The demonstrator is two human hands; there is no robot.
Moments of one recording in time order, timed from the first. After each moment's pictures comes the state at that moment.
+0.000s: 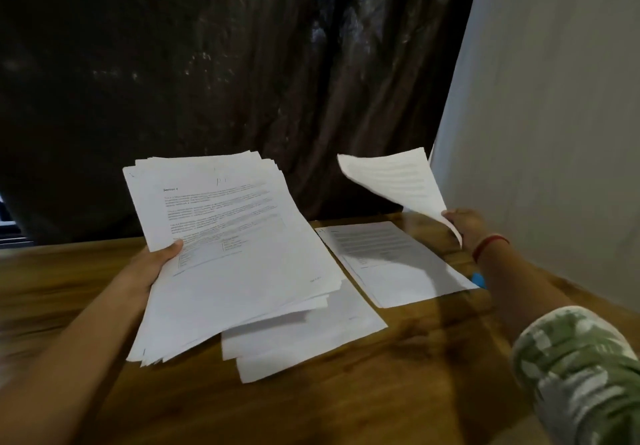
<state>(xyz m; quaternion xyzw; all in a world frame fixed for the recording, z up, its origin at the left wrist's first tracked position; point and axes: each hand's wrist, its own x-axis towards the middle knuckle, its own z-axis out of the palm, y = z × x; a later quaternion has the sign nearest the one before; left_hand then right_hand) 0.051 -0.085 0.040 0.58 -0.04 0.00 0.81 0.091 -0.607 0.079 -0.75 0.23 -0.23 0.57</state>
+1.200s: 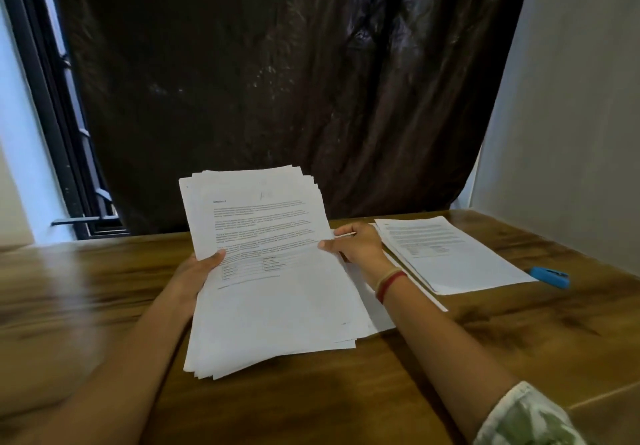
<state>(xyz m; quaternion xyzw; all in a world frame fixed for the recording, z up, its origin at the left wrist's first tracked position) 0.027 -0.024 0.014 0.60 0.02 0.01 0.80 0.026 -0.297 0.061 -0.77 0.06 -0.10 0.63</state>
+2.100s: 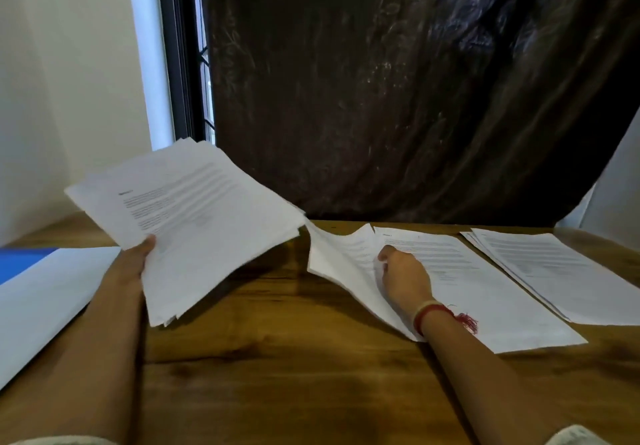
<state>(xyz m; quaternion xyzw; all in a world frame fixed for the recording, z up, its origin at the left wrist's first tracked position) 0.005 0.253 -0.031 0.50 0.10 0.19 0.84 0.028 -0.190 0.012 -0.95 -0.02 -0.20 0.22</state>
